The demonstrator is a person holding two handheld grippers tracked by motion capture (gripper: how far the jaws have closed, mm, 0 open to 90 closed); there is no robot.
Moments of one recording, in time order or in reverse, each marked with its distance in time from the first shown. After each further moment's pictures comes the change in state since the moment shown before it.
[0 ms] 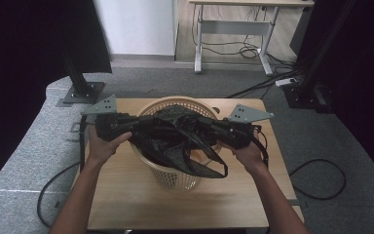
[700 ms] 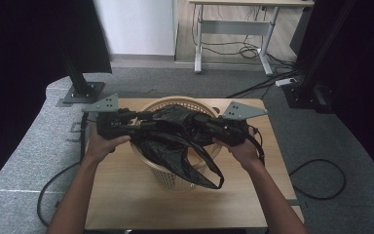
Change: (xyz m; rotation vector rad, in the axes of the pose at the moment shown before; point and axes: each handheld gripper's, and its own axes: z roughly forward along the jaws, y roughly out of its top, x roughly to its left) left arm 0.005 0.002 0.004 0.044 -0.058 0.038; right arm 0.001 0.007 0.012 0.013 0.012 -0.015
